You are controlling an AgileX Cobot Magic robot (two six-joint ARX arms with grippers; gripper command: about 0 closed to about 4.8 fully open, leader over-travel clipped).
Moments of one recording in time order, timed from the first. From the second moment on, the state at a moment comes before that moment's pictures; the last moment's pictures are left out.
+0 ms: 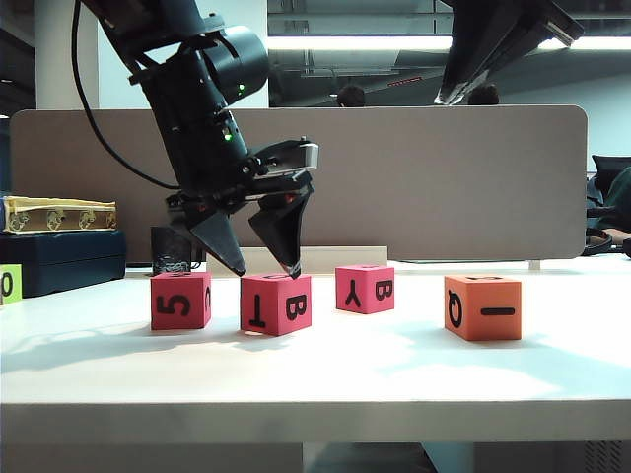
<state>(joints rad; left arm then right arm) -0.54 1.84 1.36 -0.53 0.09 0.13 0.44 1.41 1.38 -0.90 -0.25 -0.01</state>
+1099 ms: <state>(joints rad) -0.59 1.91 1.36 -0.33 -0.09 -0.04 0.44 1.41 1.38 -0.92 -0.26 -0.01</state>
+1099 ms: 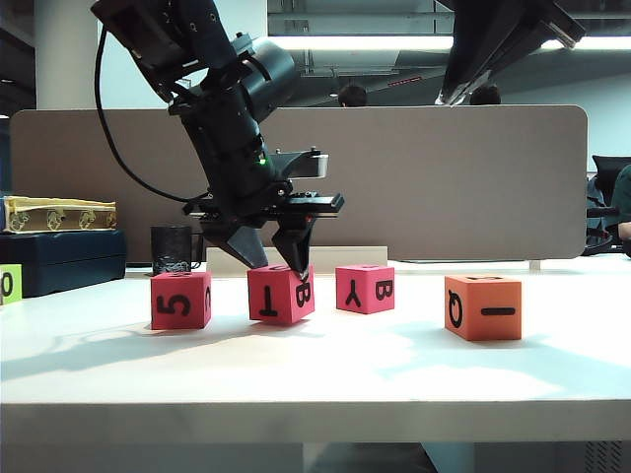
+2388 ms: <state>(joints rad) -0.56 1.91 1.36 -0.36 -0.20 -0.35 0.44 1.41 1.38 -0.92 -0.26 -0.01</state>
